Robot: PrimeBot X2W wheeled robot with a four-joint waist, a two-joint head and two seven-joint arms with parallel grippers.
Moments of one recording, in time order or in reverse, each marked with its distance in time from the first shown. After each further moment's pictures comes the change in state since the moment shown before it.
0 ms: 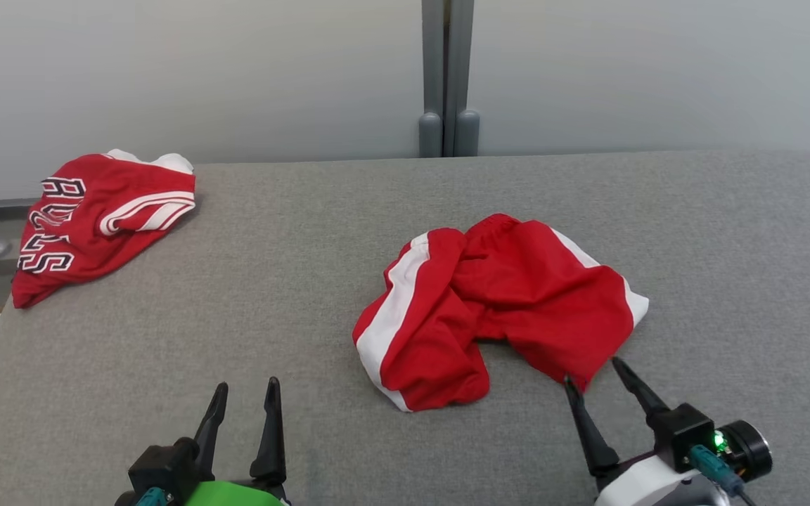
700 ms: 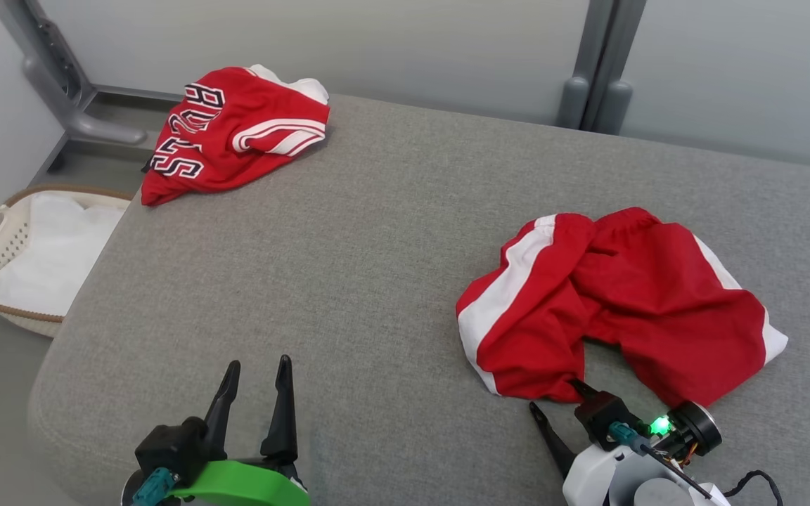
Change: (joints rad) left arm -0.046 0.000 -0.046 -0.009 -0.049 0.016 0.000; right arm -0.256 0.002 0.137 0.490 -0.170 0.000 0.000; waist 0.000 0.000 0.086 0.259
